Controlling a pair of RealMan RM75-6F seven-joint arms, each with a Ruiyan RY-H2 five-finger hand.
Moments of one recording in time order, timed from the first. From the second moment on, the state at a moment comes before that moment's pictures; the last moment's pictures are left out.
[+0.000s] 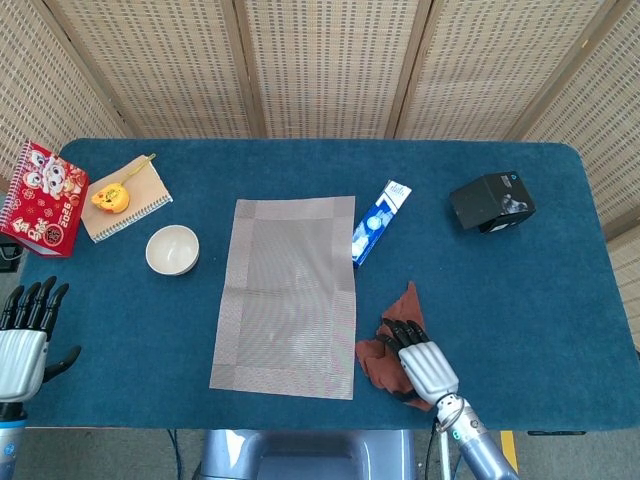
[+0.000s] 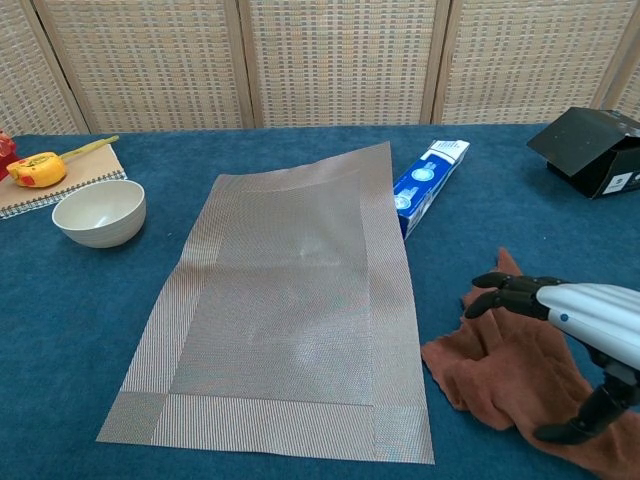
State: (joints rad) left arm -0.08 -1.30 0.01 -1.42 1.55 1.63 0.14; right arm 0.32 -1.51 0.01 -1.73 -1.36 1.07 -0.37
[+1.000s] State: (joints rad) left arm -0.08 -1.31 -0.02 -1.41 1.55 1.61 0.12; right arm 0.34 -1.52 0.03 -1.65 -1.38 1.11 -0.31
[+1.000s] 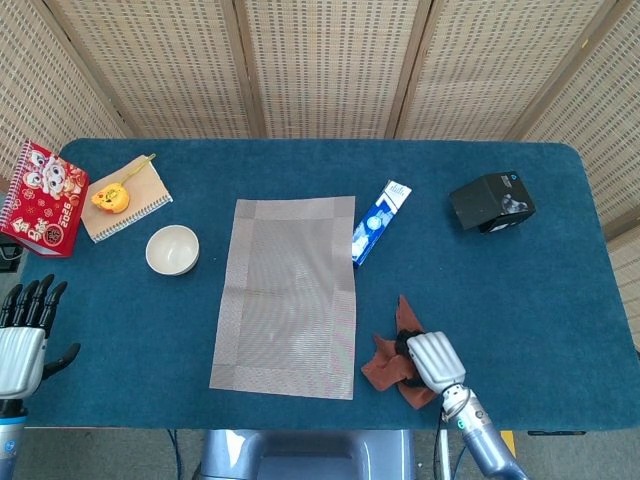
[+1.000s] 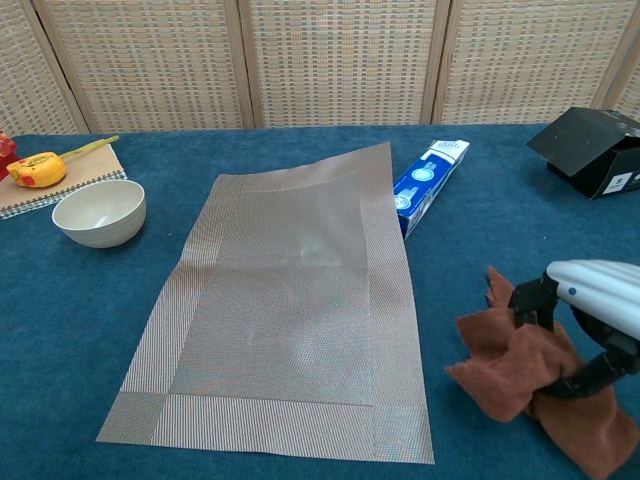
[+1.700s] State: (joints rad) left arm -0.08 -1.32 -0.03 -1.40 1.55 1.59 0.12; right arm 0.47 -1.44 0.32 -1.66 -1.27 1.19 -0.34
